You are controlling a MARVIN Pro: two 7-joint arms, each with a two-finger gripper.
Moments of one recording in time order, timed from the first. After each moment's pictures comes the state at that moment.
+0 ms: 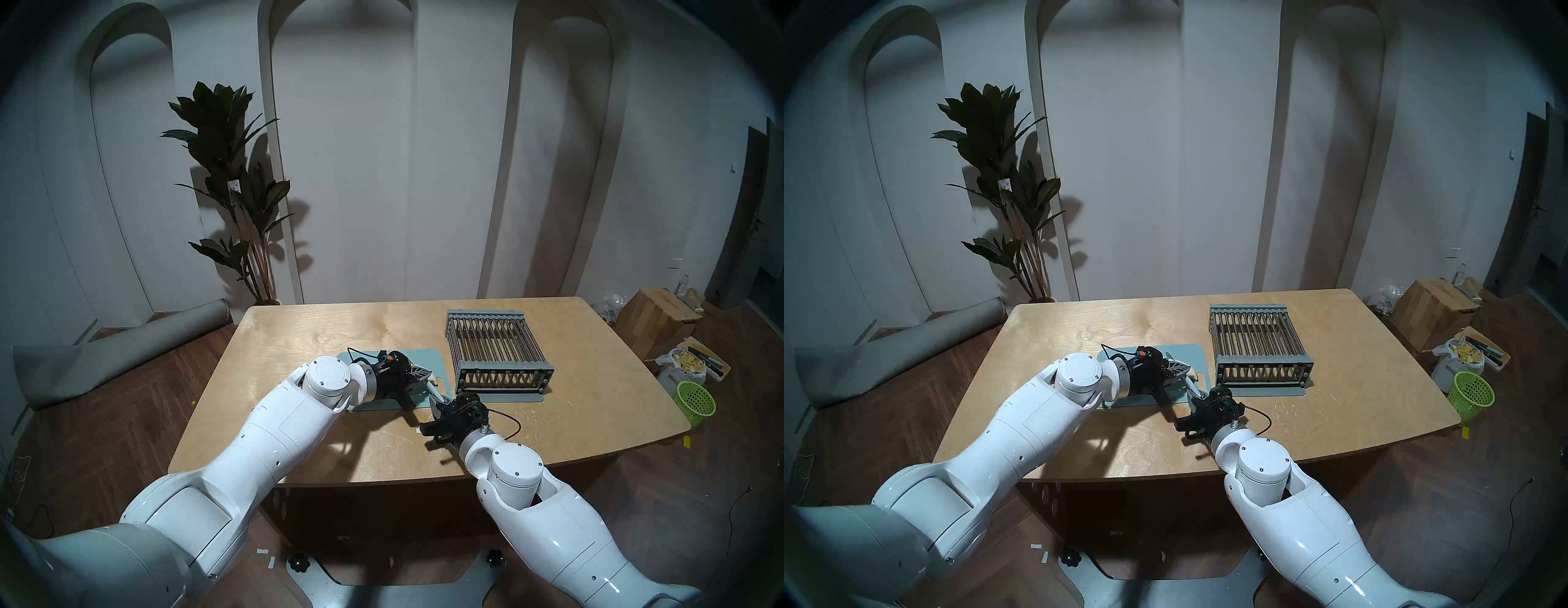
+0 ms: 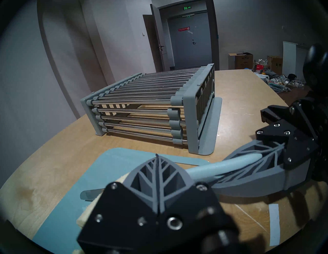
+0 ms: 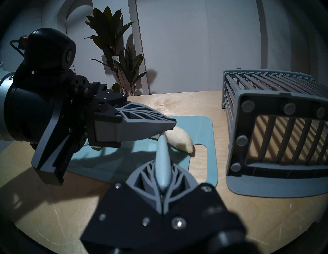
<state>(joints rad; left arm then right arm) 1.01 -1.37 -0.95 -0.94 -0.07 -0.07 -0.69 -1.61 -1.26 1.14 -1.56 0.43 0.09 -0.06</state>
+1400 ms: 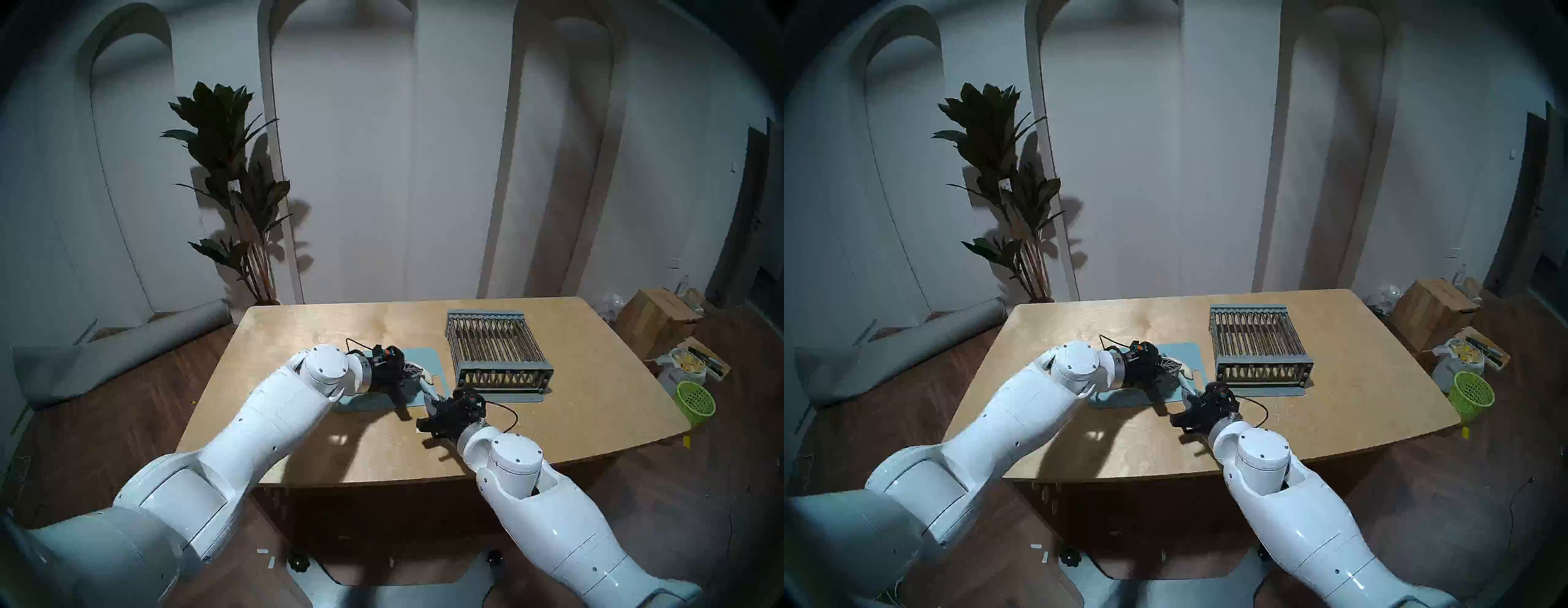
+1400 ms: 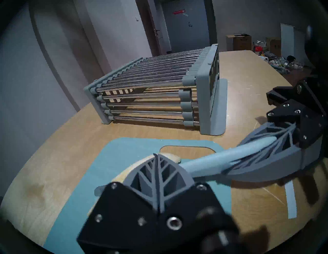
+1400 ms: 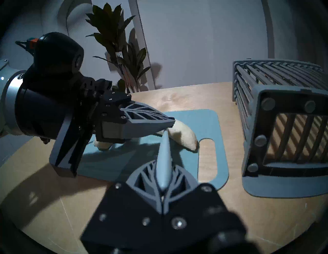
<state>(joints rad) 0.95 -1.32 -0.91 -0.92 -0.04 -0.03 -0.70 -1.58 -1.26 1.15 -1.56 0.49 0.17 -0.01</state>
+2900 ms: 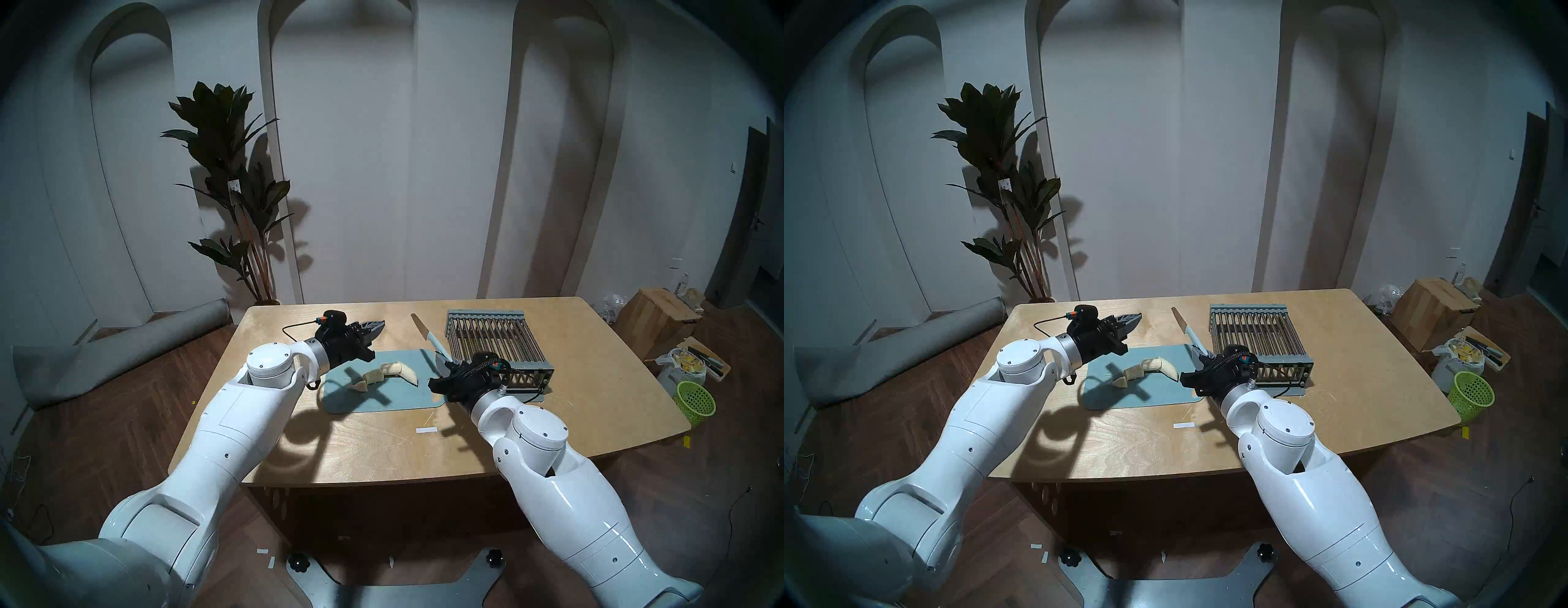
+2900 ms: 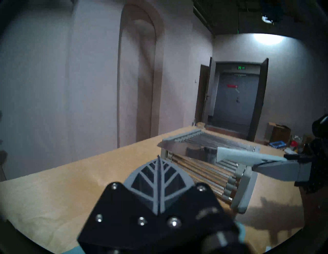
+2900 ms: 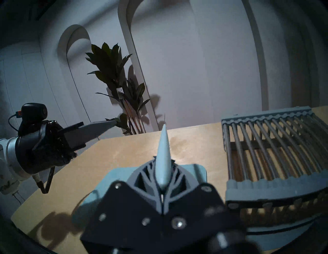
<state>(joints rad) 1.12 -1.28 -1.26 -1.17 -0.46 0.01 -0.66 -1.60 -1.25 1.26 -1.77 0.56 0.19 -0.03</state>
